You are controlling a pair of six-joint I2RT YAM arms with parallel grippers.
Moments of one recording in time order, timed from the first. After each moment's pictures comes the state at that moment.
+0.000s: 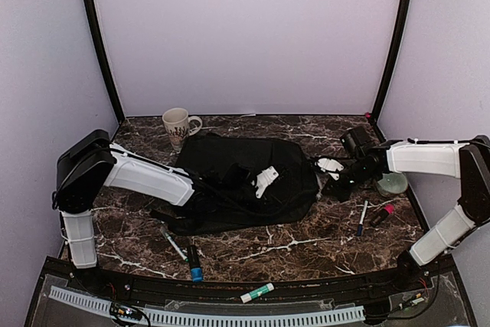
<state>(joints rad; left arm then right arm) -1.02 1.98 1.18 0.20 0.26 -0.07 0.43 1.48 0.84 -0.47 -0.23 -0.53</state>
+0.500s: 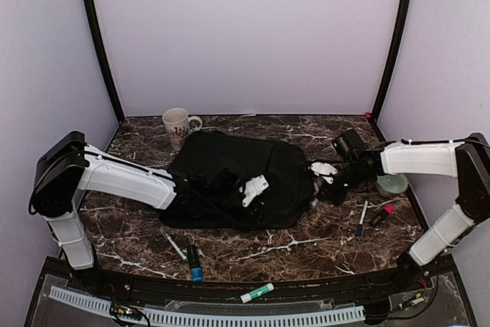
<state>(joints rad) -1.05 1.80 1.03 0.05 0.17 0.05 0.50 1.51 0.85 -0.48 -0.25 -0.48</state>
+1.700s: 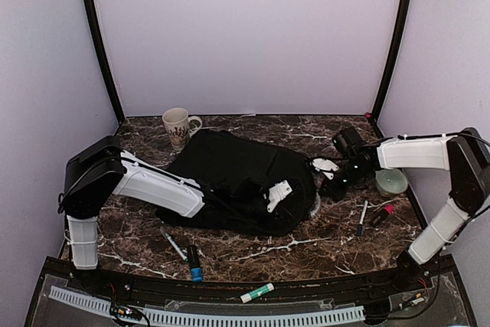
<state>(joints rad) -1.12 2.01 1.19 0.23 0.23 -0.03 0.46 1.57 0.89 -0.48 -0.19 -0.44</state>
